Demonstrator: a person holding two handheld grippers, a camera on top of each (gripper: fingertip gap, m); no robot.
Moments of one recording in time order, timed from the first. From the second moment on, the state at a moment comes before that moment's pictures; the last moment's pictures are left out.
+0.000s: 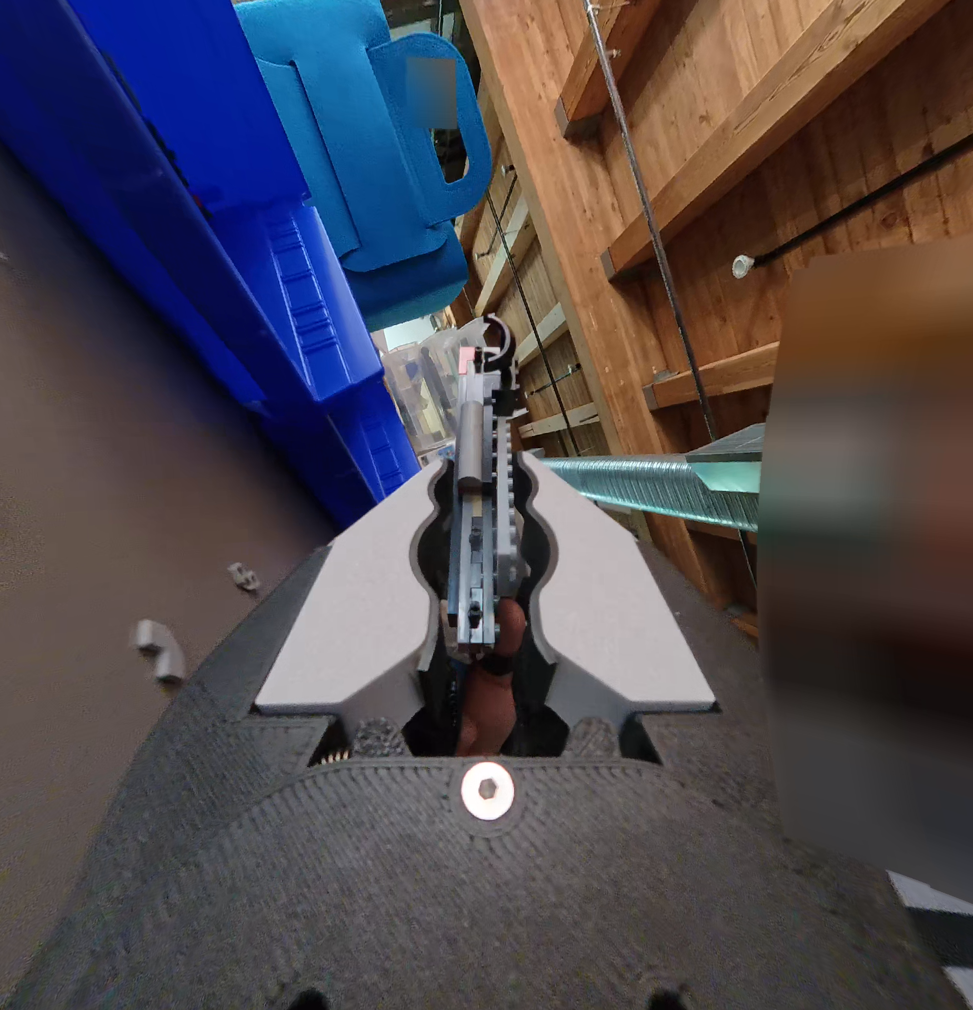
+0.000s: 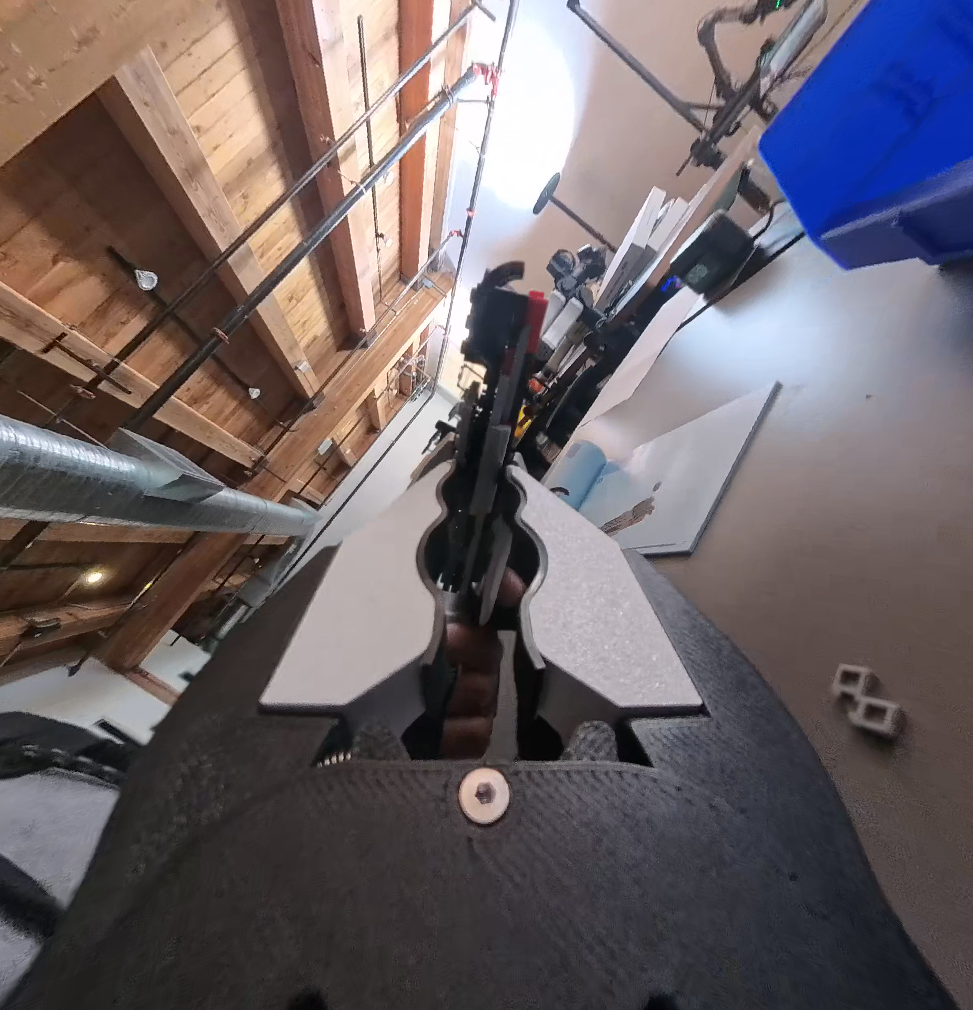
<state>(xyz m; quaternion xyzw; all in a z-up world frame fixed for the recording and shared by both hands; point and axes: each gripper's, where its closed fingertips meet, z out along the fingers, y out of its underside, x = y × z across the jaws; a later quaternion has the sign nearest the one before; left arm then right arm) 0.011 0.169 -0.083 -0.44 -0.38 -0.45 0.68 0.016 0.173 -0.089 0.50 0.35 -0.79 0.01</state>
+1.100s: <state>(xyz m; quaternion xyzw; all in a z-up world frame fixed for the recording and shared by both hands) 0.062 0.180 -0.072 -0.47 -0.34 -0.47 0.67 0.057 0.179 -0.073 0.46 0.36 -0.81 -0.05</state>
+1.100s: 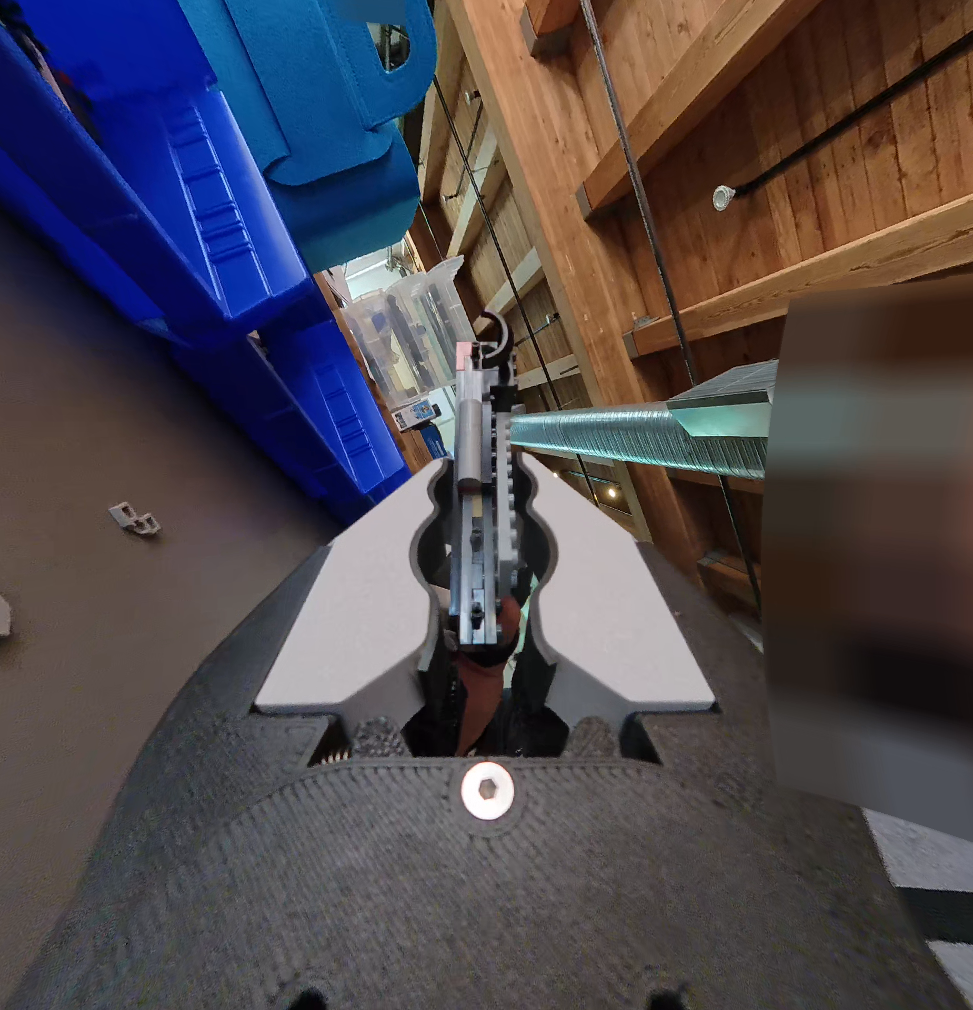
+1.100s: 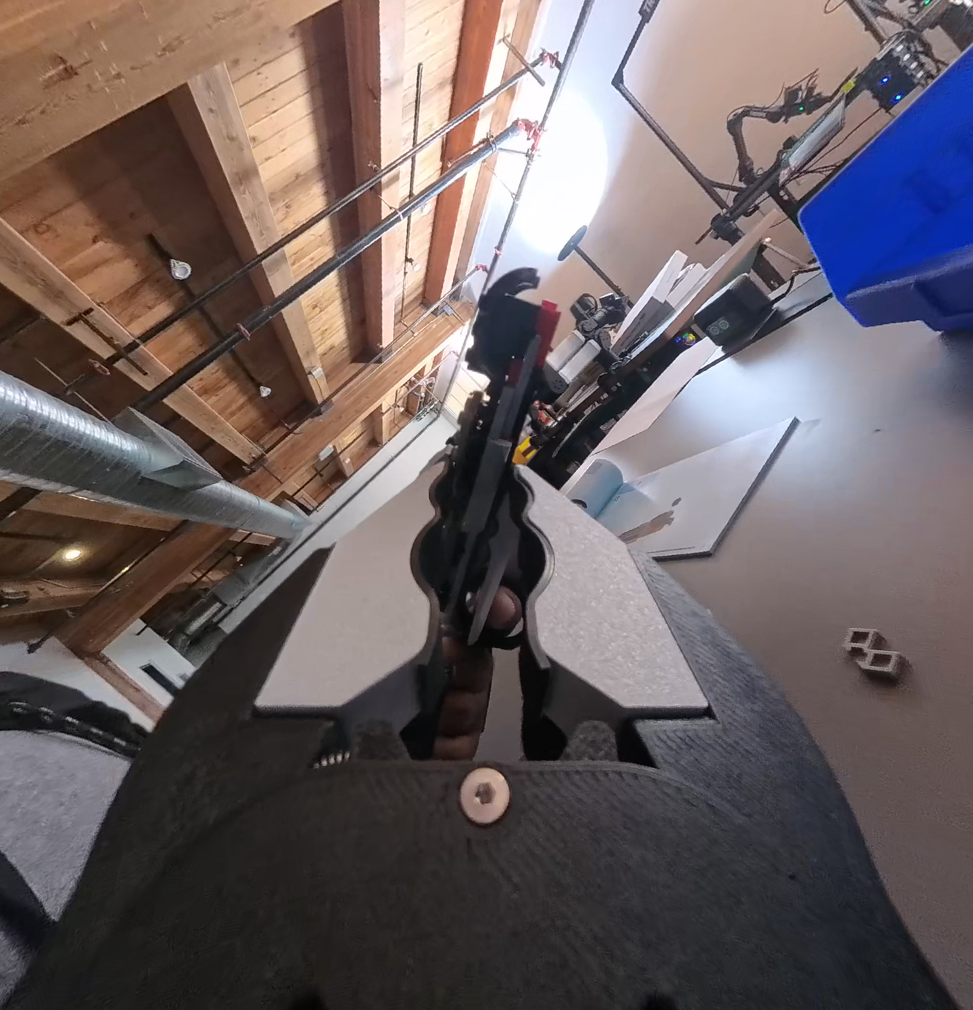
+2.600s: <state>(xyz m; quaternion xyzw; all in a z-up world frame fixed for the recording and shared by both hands) 0.051 0.155 -0.092 -0.51 -0.34 -0.39 0.69 0.032 0.194 -0.089 0.50 0.21 -0.84 0.07</state>
